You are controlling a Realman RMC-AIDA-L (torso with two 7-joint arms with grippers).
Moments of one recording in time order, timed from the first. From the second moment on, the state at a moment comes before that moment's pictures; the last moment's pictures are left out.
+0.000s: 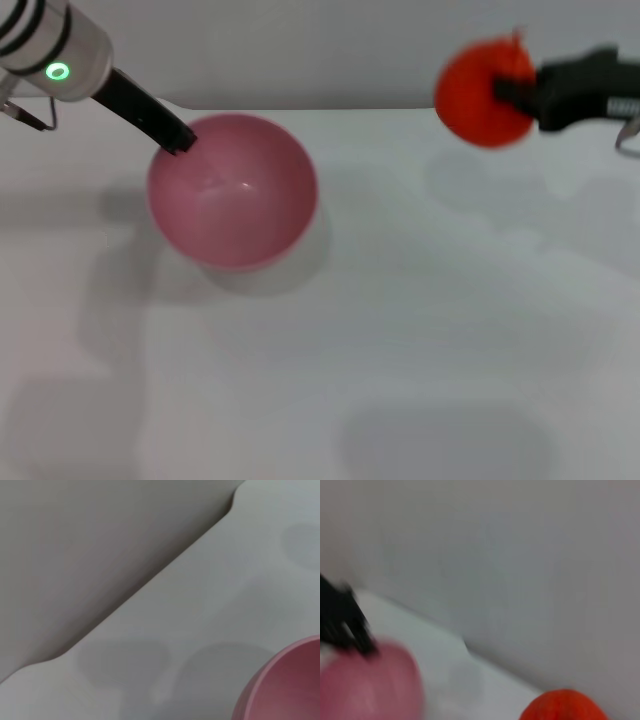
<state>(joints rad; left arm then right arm) -0.89 -2.03 1.08 1.10 2.73 1.45 -2.40 0.33 2.08 -1.19 -1.53 -2.03 -1.18 2.17</state>
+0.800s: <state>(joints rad) -0.94 -2.06 1.22 1.11 2.55 1.40 -2.41 0.45 2.07 -1.36 -1.38 -1.83 -1.21 2.00</state>
